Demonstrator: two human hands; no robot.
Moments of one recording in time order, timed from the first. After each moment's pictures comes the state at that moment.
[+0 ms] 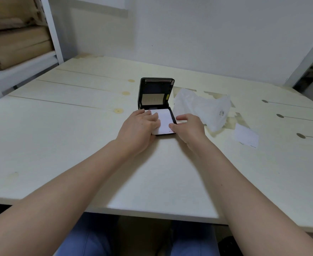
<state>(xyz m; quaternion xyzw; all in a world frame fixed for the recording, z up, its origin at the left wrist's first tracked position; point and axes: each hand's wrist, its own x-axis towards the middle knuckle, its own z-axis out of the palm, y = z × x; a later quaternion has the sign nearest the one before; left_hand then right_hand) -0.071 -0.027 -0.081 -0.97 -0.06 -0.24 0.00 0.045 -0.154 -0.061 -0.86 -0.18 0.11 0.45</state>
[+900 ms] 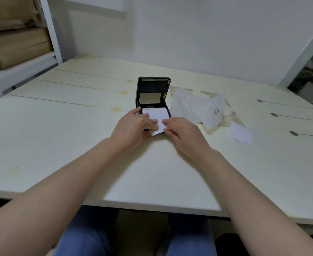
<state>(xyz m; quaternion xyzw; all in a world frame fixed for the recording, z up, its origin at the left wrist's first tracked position) -0.081 -0.021 -0.089 -0.95 -0.02 -0.30 -0.09 0.035 -0.191 -0.074 -0.79 -0.55 -0.10 0.25</state>
